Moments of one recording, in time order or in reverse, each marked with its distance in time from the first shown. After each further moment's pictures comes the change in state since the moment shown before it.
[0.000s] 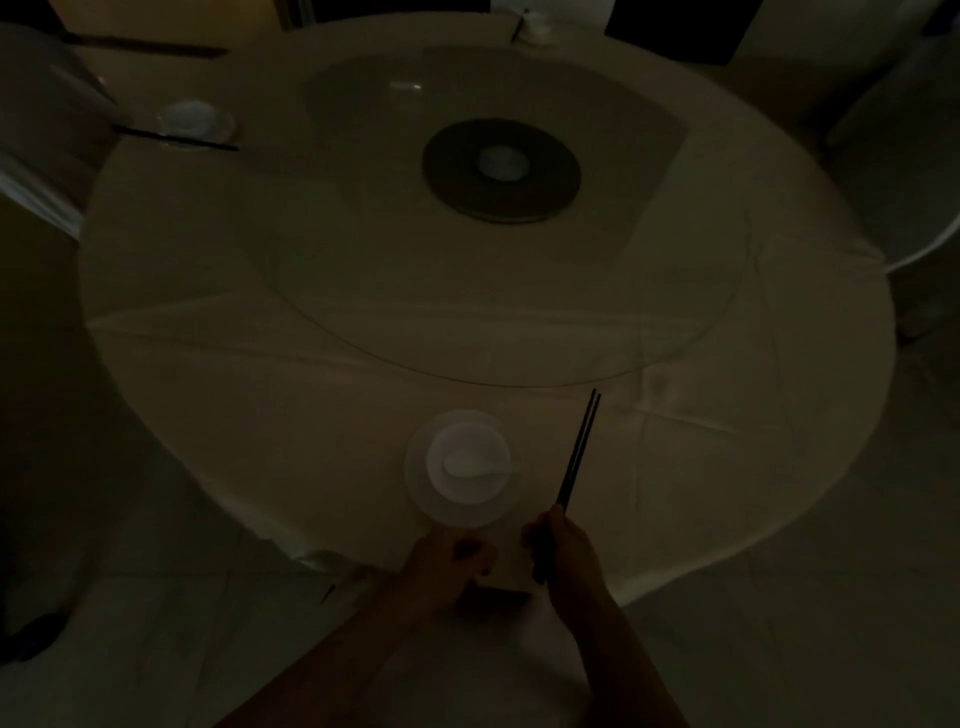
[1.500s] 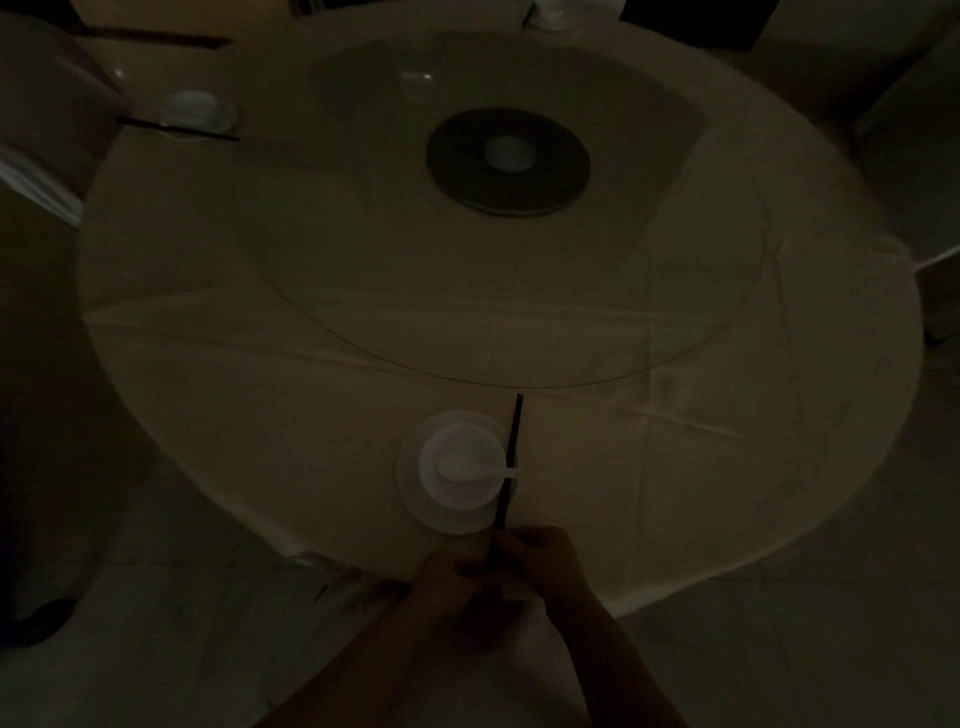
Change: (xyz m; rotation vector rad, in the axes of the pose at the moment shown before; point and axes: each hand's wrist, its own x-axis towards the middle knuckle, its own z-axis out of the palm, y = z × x) left_hand 0.019 -0.017 0.037 -0.346 -0.021 -0.264; right_hand 0.005 -0.009 0.009 -0.438 -0.143 -0.081
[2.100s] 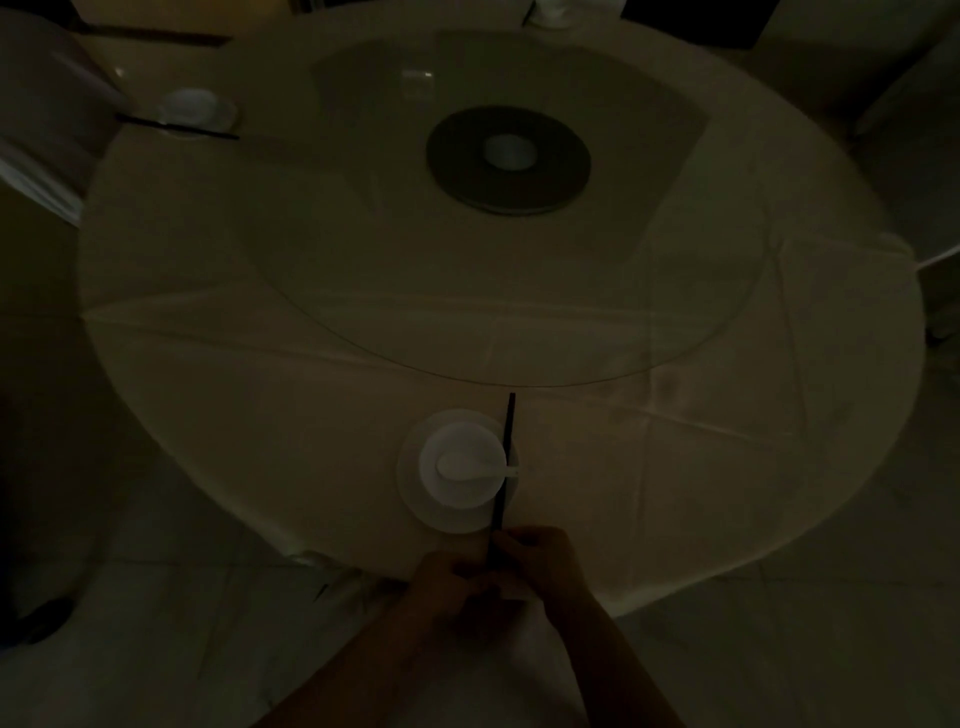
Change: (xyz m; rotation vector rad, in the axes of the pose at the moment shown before) left_hand 0.003 -0.006 -0.004 -0.022 0.038 0.007; right_hand 0.001 0.000 0.002 -0.014 -0.006 0.006
